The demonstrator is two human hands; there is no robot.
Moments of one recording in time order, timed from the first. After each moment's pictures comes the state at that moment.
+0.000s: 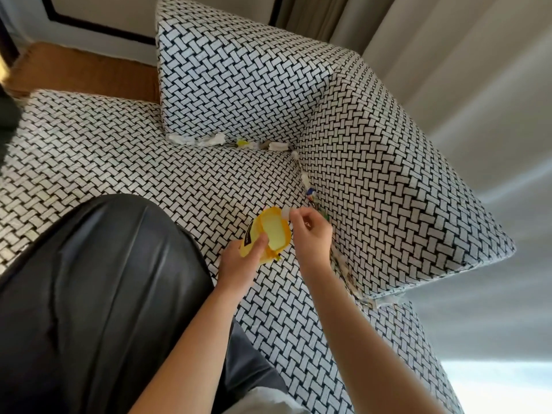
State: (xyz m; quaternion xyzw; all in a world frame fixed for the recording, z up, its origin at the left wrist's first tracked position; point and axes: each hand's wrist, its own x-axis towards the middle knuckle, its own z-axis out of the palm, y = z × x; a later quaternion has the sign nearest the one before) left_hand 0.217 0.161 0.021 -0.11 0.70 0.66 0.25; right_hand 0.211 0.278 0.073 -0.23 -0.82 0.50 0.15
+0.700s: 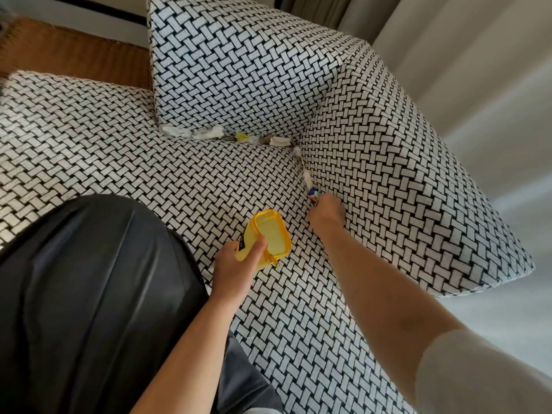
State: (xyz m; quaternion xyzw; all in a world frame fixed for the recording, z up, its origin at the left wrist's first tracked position) left_hand 0.208 0.166 0.003 -0.14 0.70 0.66 0.23; right_hand 0.113 0.362 0.026 -0.33 -0.94 0.12 -0.01
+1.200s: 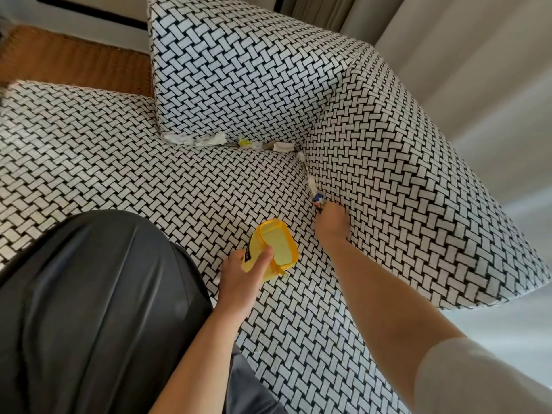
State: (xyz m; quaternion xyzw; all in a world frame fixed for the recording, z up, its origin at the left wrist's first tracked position) left_hand 0.201 0.166 -0.009 -0.12 0.68 0.67 0.26; right_hand 0.112 0.361 0.017 -0.32 -0.95 0.05 0.01
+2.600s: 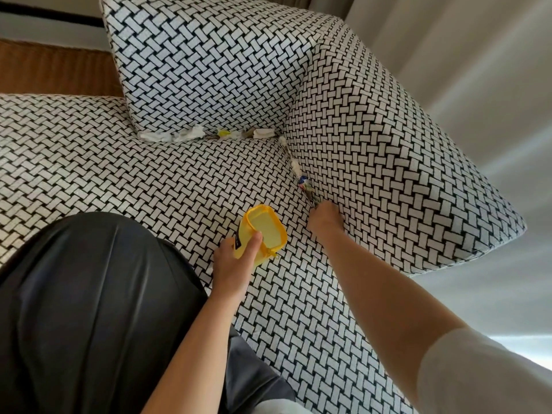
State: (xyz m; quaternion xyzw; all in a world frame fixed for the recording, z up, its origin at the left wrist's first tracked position) left_hand 0.203 0.167 0.001 -0.13 0.71 0.65 0.26; right_hand 0.149 0.365 0.020 -0.39 -0.91 0.16 -0.05
